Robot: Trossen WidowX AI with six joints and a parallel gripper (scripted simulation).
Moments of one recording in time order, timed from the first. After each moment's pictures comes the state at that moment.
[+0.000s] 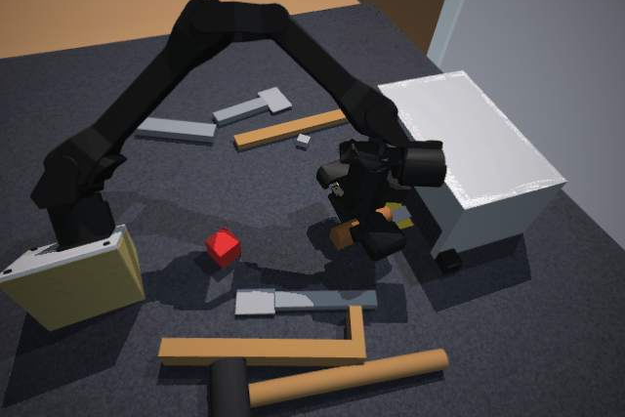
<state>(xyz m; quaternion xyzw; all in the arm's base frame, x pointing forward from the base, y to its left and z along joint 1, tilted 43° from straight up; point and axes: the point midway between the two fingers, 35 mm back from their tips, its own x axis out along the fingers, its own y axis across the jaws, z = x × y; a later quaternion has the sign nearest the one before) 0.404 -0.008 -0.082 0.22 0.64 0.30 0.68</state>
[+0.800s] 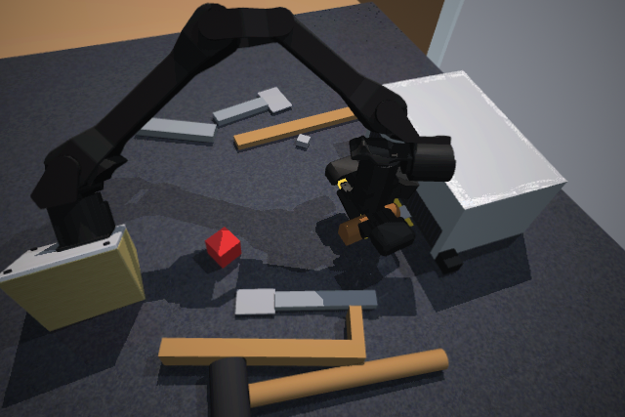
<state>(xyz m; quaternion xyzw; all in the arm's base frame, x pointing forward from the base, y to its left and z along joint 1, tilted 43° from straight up) 0.421 -0.005 -0.080 0.22 0.64 0.30 0.68</state>
